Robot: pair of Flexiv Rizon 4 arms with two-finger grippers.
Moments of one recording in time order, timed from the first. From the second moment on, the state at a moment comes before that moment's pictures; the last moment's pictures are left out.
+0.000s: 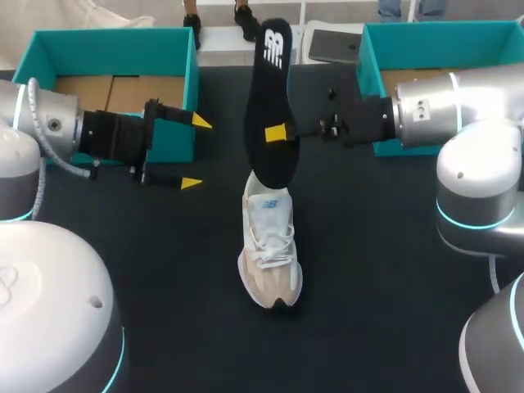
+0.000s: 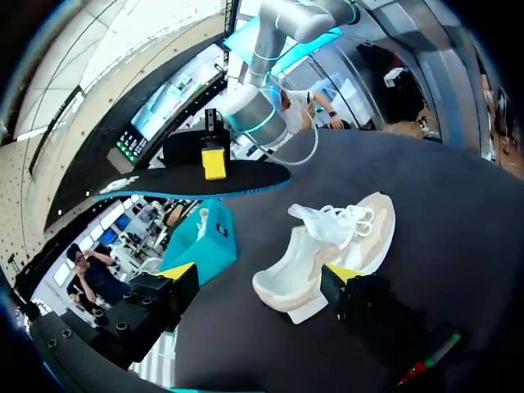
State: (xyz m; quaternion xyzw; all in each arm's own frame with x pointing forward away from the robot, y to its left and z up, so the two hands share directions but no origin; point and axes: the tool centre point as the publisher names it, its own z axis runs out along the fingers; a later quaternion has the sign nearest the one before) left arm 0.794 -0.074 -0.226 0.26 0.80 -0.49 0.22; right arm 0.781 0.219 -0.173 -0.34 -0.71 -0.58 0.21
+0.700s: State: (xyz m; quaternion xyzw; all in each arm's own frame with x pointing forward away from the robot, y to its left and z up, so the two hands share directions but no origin) left arm 0.792 -0.078 -0.226 0.27 0.81 -0.49 0.19; right arm 0.786 0.222 -0.174 -0.31 -0.71 -0.60 0.18
